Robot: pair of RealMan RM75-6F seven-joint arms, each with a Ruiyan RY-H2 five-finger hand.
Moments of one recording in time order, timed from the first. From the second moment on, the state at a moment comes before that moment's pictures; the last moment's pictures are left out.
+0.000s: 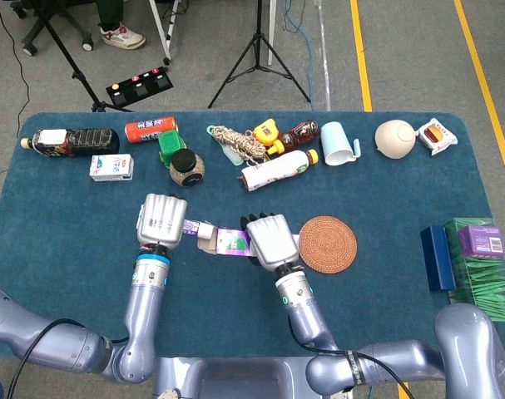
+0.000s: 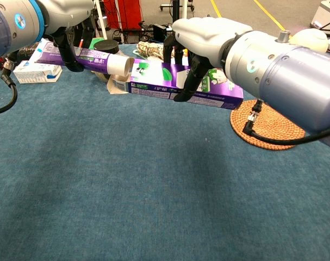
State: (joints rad) left arm -1.12 -1.56 -0.26 -1.98 0.35 1.68 1.29; right arm 0.95 -1.73 0.28 -1.80 -0.76 1.37 -0.91
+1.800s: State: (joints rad) left arm -1.16 -1.82 -0.35 -1.82 0.44 1.80 1.41; right arm 0.92 -1.69 0.30 -1.82 -0.79 1.34 -0.87
